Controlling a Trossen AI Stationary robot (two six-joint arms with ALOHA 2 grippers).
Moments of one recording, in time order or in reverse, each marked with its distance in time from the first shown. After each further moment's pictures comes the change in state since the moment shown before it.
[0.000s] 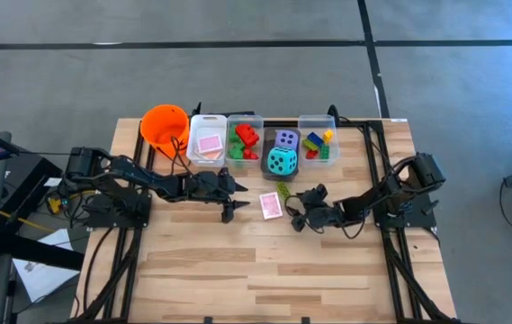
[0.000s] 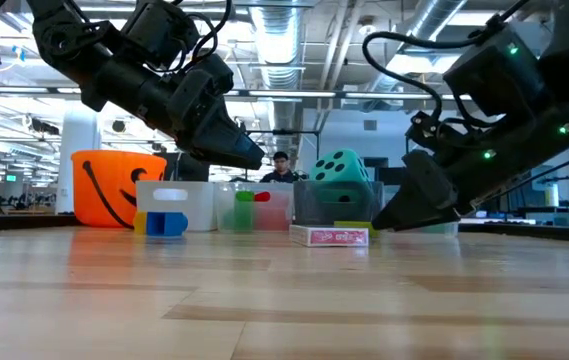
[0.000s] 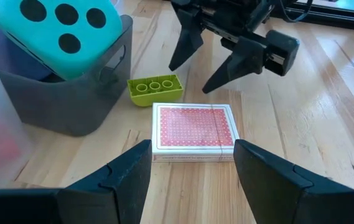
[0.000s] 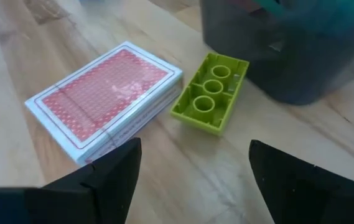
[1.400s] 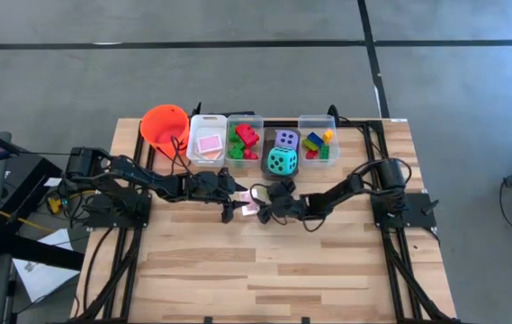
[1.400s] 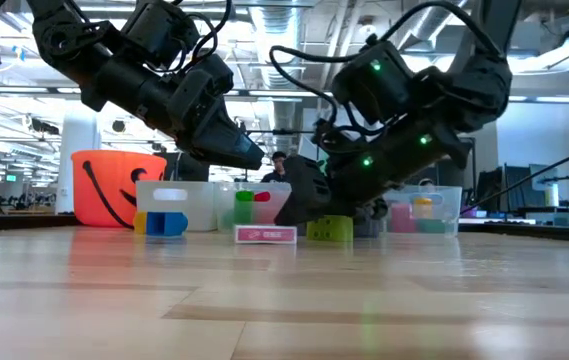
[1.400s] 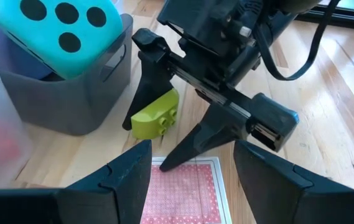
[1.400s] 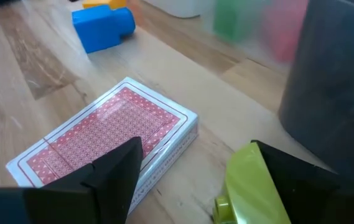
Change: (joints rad) left arm 0.000 0.000 0.000 -0.002 0.000 0.000; right arm -0.128 0.333 0.401 -0.012 -0.090 -0.089
